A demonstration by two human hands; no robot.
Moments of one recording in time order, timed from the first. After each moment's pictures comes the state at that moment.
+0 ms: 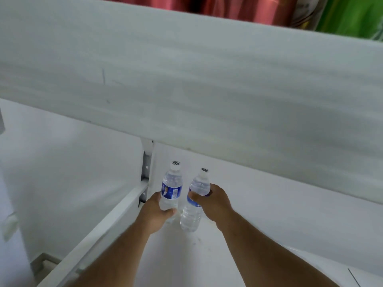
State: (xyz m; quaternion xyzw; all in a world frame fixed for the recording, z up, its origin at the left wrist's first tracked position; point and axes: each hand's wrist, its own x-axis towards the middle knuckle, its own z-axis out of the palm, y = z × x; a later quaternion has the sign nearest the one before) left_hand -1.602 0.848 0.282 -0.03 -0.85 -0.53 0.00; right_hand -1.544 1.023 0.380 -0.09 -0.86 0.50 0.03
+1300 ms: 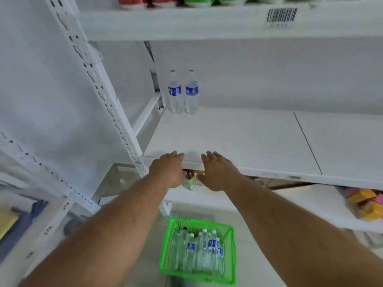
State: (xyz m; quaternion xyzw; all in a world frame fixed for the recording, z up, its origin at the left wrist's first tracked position) left_hand -1.193 0.802 0.388 -0.17 -0.98 0.00 -0.14; right_hand -1.152 0.967 0.361 0.03 -0.99 0.09 -0.08
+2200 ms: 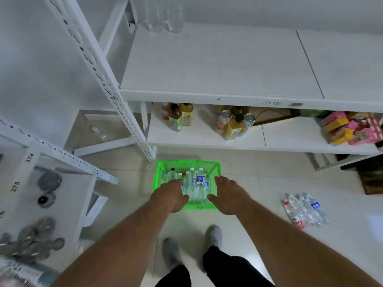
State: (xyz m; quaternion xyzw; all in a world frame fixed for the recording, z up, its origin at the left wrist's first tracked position) left_hand -1.048 0.734 0.178 -0.15 -0.90 -0.08 -0.40; right_hand -0.971 0.918 0.188 -0.14 -0.92 0.16 -0.33
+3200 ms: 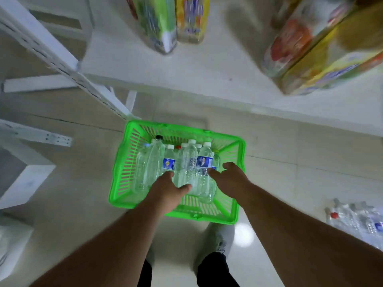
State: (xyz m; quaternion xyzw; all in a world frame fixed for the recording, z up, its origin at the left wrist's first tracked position) left_hand -1.112 0.814 -0.254 0.10 -0.85 -0.26 -0.45; right_hand -1.096 1.002 -0.255 -0.38 -0.77 0.37 -0.35
